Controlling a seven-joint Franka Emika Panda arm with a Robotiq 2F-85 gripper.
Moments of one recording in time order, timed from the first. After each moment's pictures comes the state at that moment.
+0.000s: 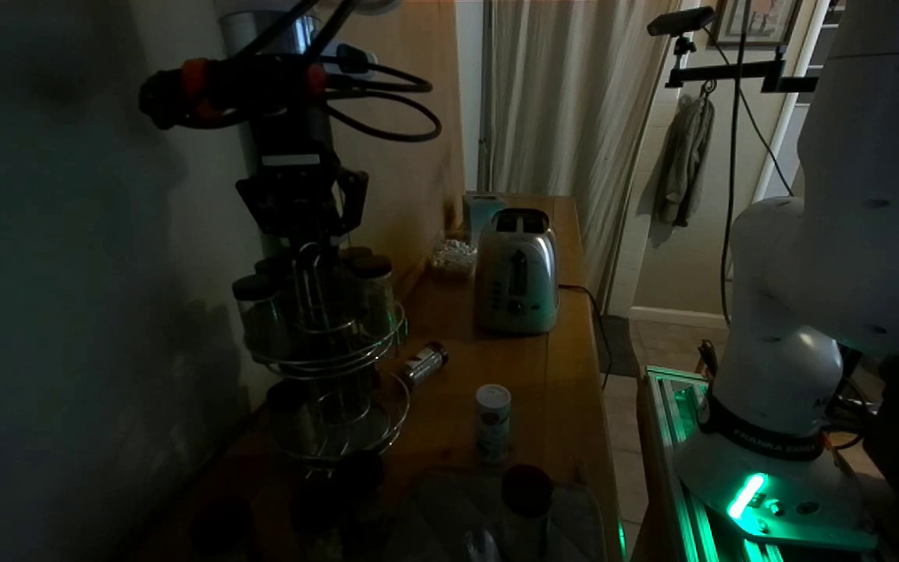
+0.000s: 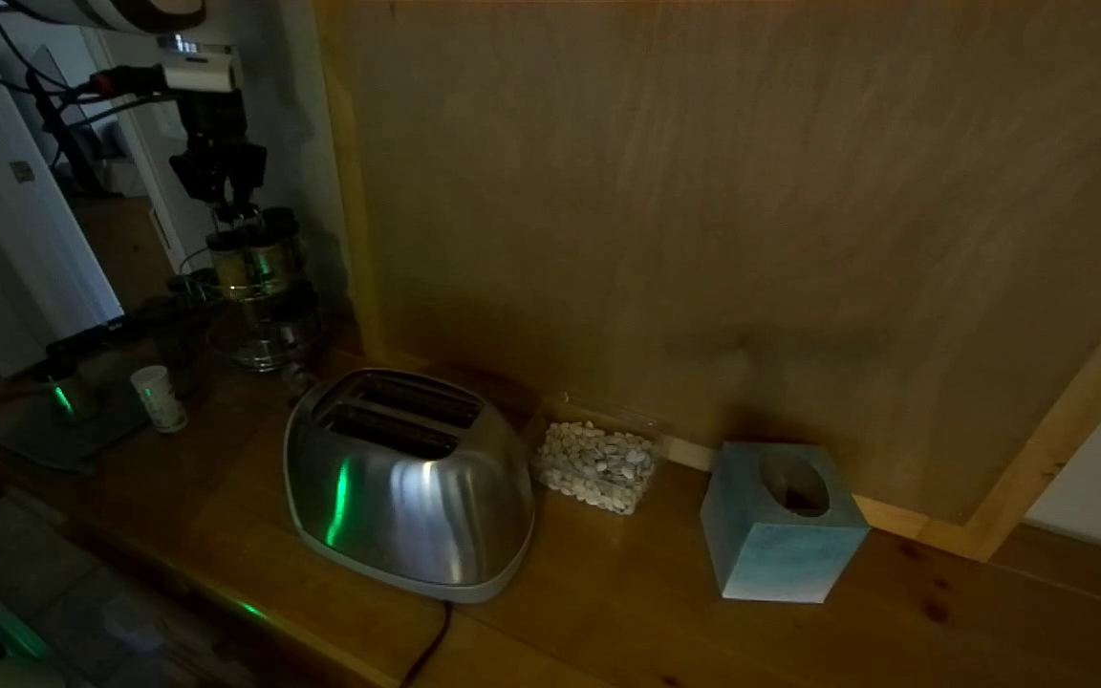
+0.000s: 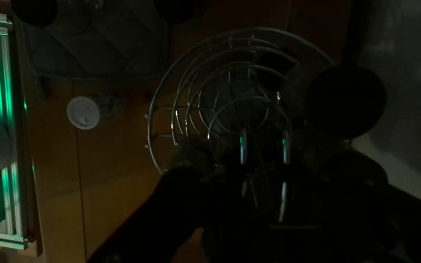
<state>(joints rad) 0.13 0.01 0.13 -1.86 0.06 1.80 1.71</state>
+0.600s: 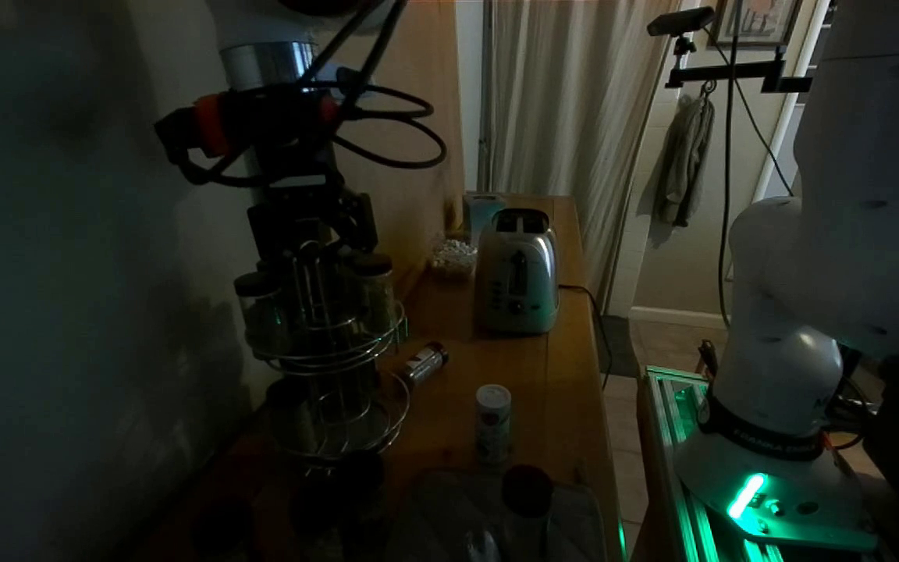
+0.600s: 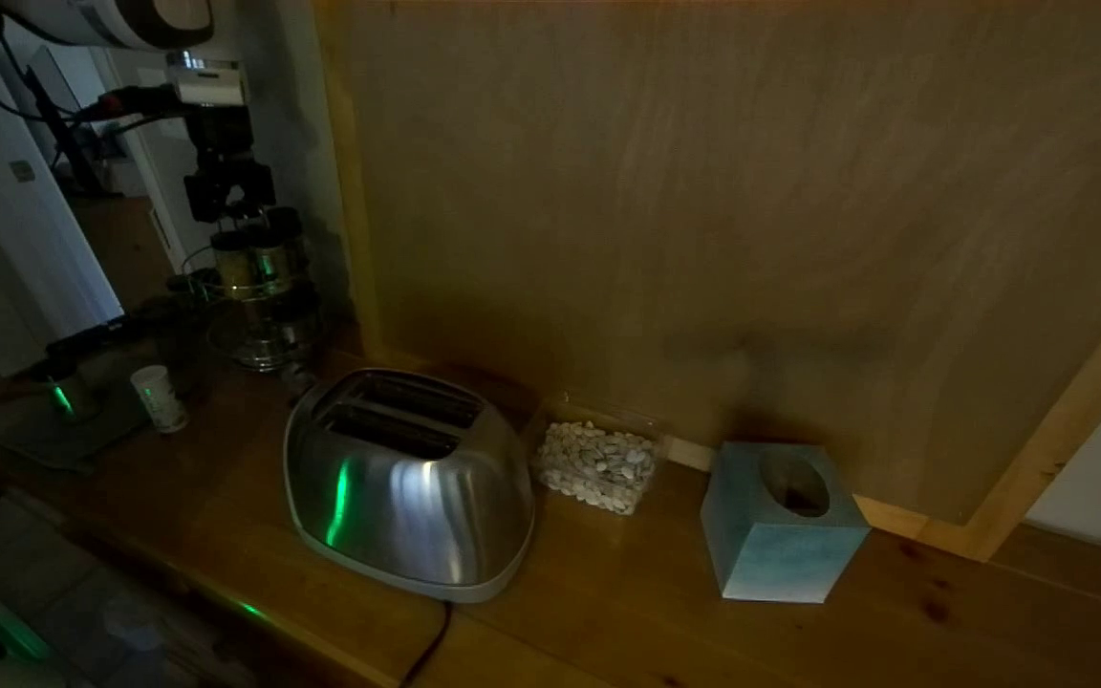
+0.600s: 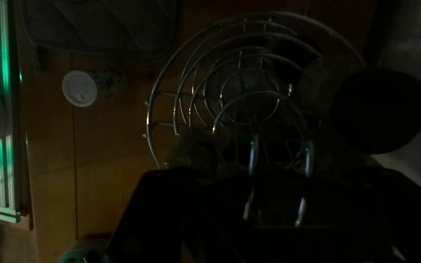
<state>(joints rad) 0.14 0.03 0.13 -1.87 0.00 1.80 1.65</state>
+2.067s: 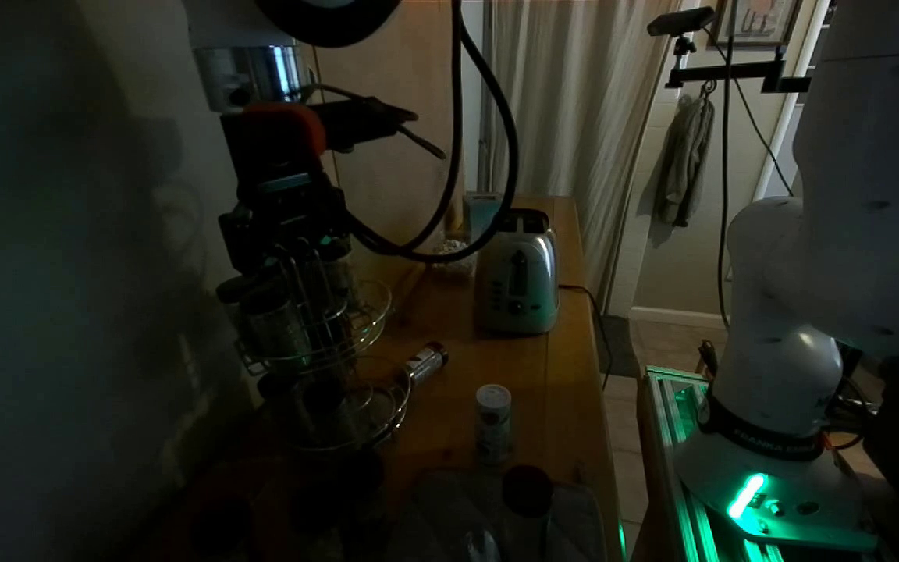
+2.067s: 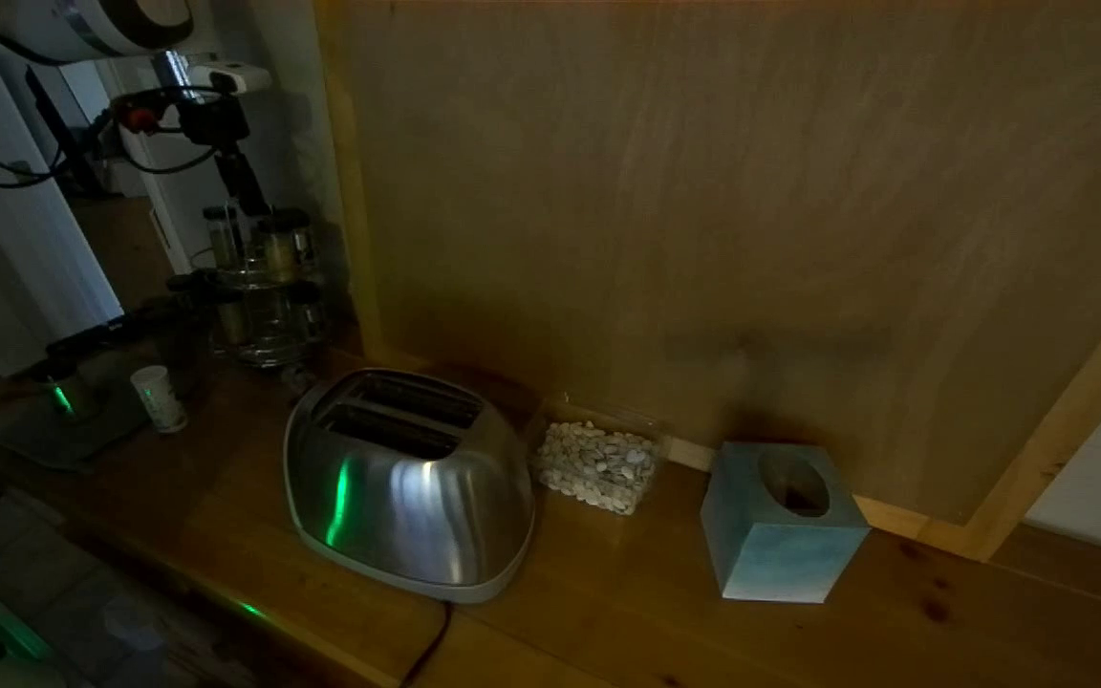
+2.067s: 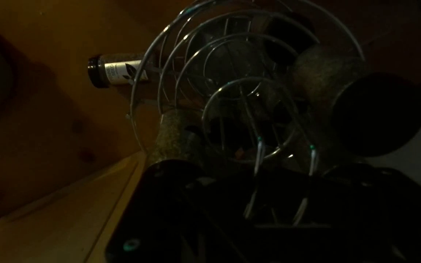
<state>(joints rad) 0.17 0.04 0.16 -1.88 -0.15 1.91 0.82</state>
